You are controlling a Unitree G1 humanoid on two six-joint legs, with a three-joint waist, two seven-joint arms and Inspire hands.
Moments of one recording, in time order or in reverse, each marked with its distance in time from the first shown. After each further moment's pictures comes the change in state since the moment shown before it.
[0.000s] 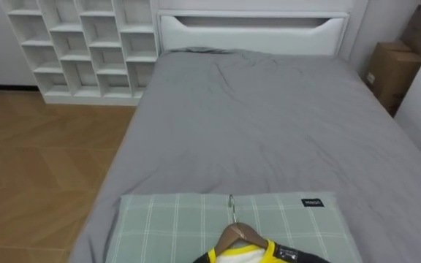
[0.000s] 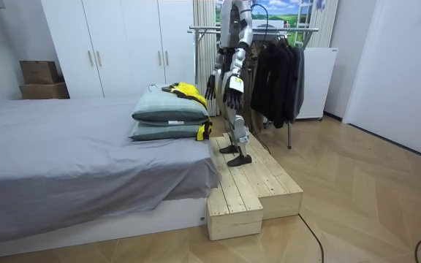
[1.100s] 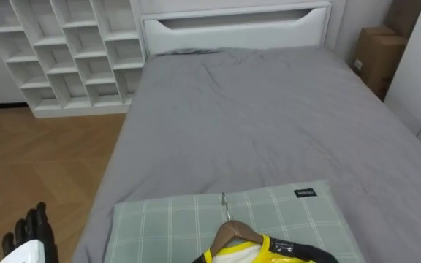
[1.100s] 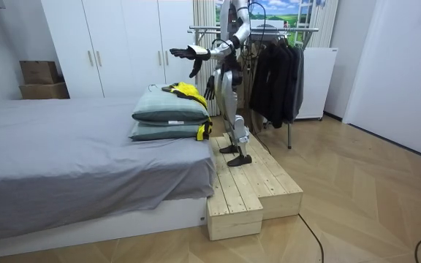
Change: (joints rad) left arm -0.016 0.039 -0.255 -0.403 0.648 -0.115 0.203; right arm 0.001 -0.041 -0.025 0.017 -0.085 -0.102 -0.002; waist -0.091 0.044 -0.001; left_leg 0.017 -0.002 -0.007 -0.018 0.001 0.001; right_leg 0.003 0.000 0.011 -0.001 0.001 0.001
